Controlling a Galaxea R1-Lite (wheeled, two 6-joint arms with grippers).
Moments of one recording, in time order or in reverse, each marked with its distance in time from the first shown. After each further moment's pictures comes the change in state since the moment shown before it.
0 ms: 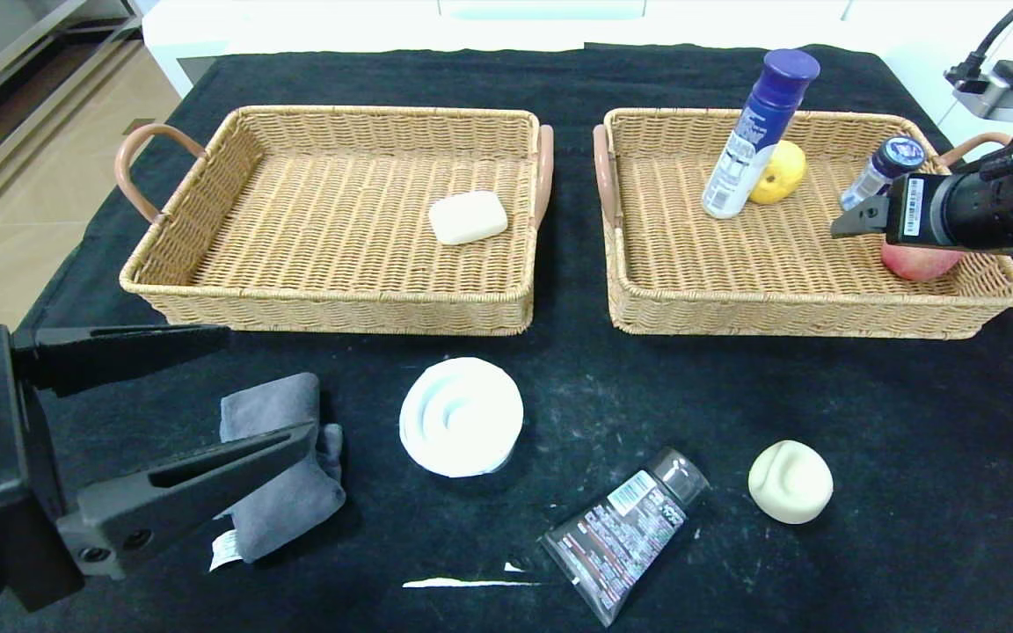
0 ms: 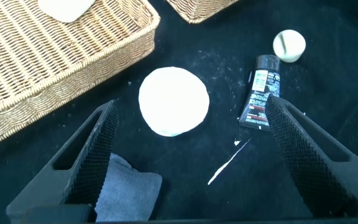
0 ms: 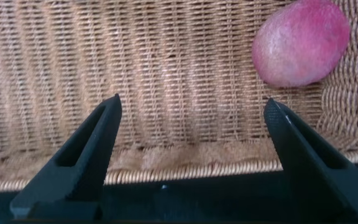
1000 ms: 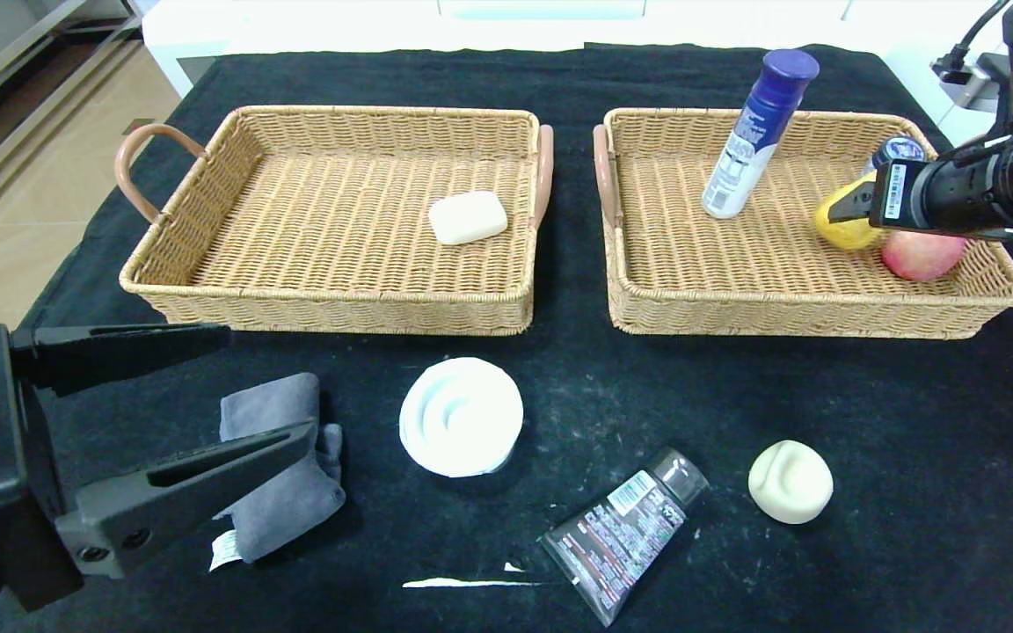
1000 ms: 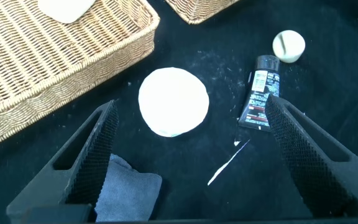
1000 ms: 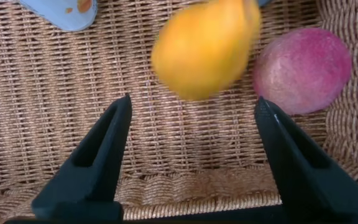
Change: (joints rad) left arm 0.000 0.000 -0.001 0.000 -0.001 0.000; right arm -0.021 0.081 -0.103 -0.010 -0.002 0.018
